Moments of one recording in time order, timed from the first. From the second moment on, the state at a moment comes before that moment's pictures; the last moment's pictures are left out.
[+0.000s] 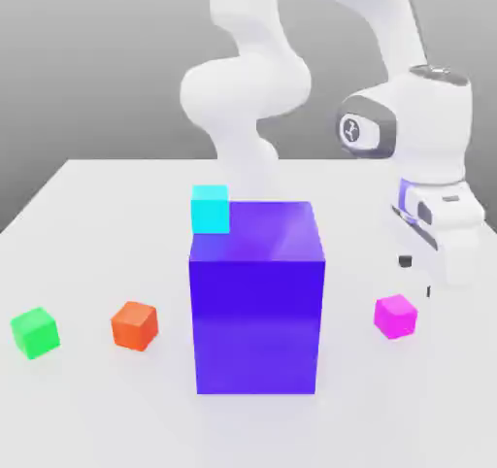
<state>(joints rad) 0.70 -0.01 0.08 -2.91 0.01 2.91 -0.34</state>
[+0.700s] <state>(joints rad) 0.75 0.06 0.03 -2.90 -0.01 2.97 -0.34</state>
